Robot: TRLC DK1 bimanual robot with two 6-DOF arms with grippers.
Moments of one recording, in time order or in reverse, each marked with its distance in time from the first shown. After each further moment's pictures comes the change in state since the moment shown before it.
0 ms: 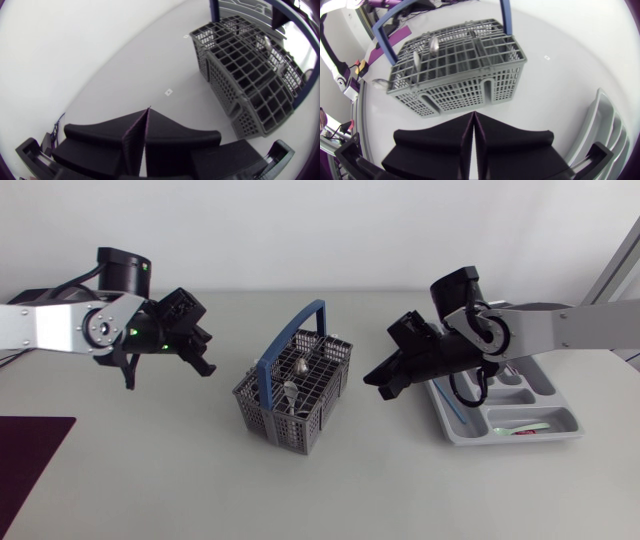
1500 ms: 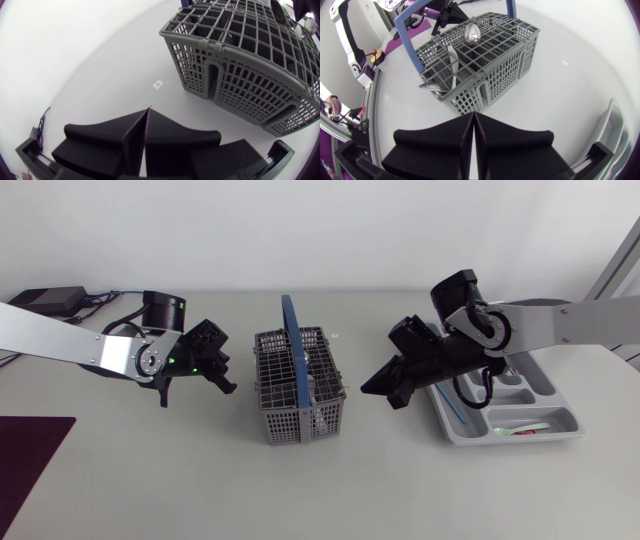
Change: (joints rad) left arm -0.027 0.235 -0.029 0.243 -0.017 -0.061; right arm -0.015 0.004 0.018 -0.117 -0.122 -0.143
